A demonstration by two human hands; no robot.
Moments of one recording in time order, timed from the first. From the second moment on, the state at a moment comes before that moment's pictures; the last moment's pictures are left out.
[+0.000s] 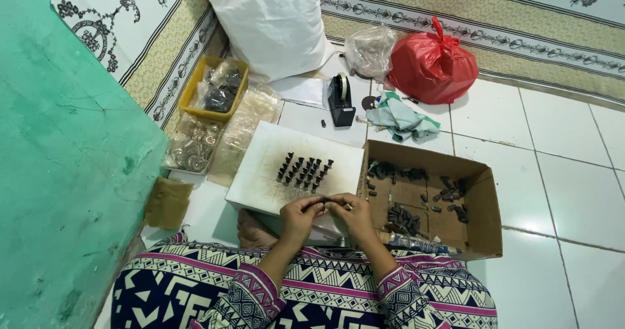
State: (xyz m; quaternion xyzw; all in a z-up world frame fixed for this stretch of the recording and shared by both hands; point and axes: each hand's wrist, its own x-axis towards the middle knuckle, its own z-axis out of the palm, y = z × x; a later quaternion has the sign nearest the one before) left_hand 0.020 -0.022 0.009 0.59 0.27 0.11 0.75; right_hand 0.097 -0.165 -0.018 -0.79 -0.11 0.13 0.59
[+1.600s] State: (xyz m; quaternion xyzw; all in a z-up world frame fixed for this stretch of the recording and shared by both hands) left_hand 0.108 -0.146 0.010 0.87 -0.07 0.08 0.47; right_hand 0.193 -0.382 -0.035 -0.92 0.06 0.14 0.36
